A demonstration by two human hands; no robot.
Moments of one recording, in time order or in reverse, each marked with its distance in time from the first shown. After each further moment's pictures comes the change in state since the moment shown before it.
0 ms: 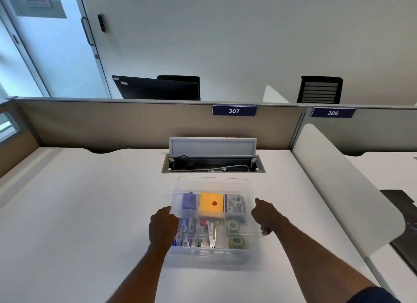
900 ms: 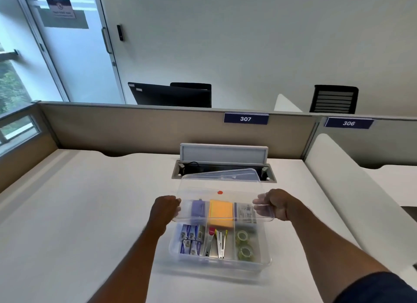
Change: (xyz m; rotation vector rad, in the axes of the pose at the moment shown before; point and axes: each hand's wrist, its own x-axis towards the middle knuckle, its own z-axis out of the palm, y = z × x) left_hand 0.052 0.011 -0.036 -0.571 -0.187 -0.141; right_hand 0.025 -0.033 -0.044 0.901 -0.282 0.125
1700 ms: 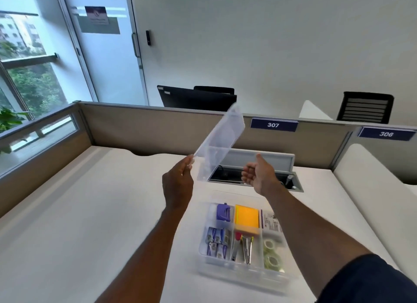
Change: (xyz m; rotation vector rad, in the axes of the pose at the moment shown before) left_hand -0.017 0.081 -0.036 0.258 0.483 0.794; right_hand 0.003 -0.071 0.148 0.270 0.036 -0.317
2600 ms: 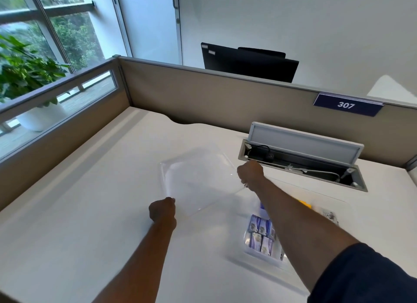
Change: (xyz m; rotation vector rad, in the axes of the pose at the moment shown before) left_hand -0.038 -0.209 -0.087 -0.141 0.117 -1.365; right_hand 0.029 0.114 0.157 -0.996 -0.054 -0.010
